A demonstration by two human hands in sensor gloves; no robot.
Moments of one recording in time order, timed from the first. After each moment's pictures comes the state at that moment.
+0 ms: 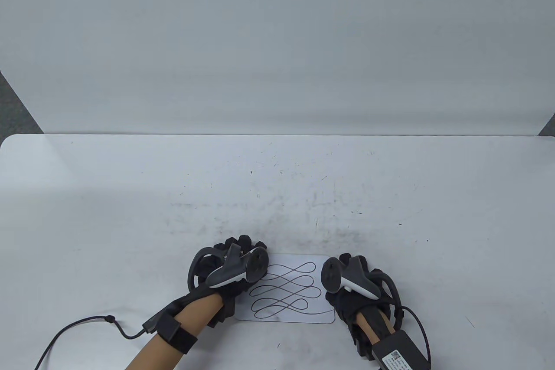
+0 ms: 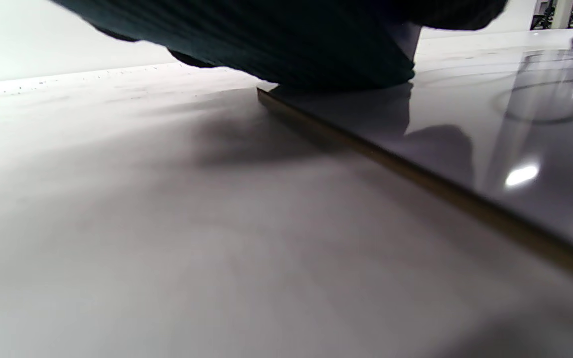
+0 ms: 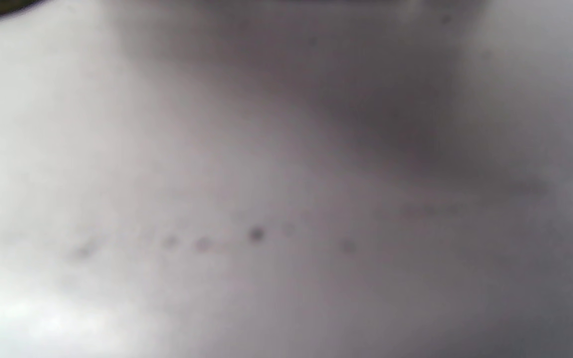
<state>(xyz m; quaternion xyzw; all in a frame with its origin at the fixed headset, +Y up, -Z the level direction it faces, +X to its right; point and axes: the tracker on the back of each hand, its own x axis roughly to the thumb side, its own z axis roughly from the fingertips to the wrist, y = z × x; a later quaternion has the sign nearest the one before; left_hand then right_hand) -0.123 -0.770 -0.350 -0.09 -0.19 -0.06 0.98 0.126 -0.791 -0.318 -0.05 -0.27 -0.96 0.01</state>
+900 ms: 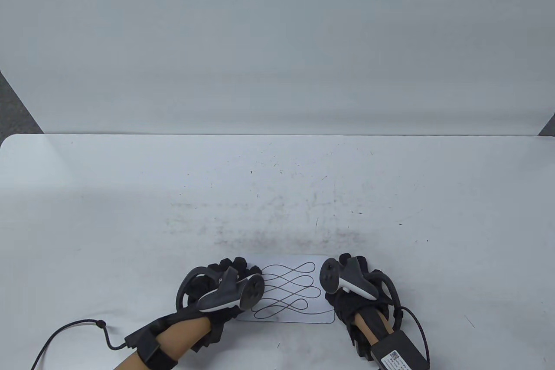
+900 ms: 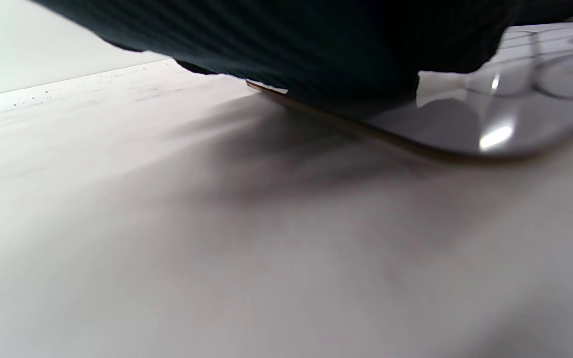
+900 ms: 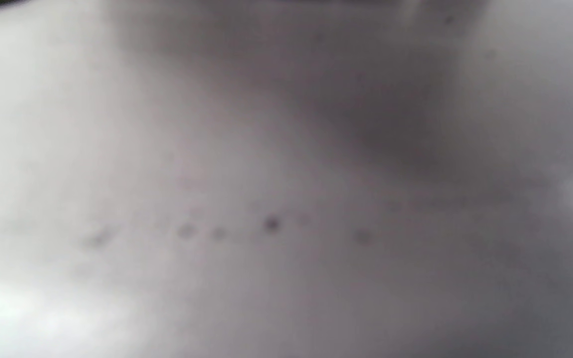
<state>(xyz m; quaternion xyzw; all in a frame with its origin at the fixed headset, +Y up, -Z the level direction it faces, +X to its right) -0.122 -0.763 -0.322 -0.10 -0.21 -0.11 0.97 0.124 -0.792 -0.317 -0.05 -0.26 -0.96 0.02</state>
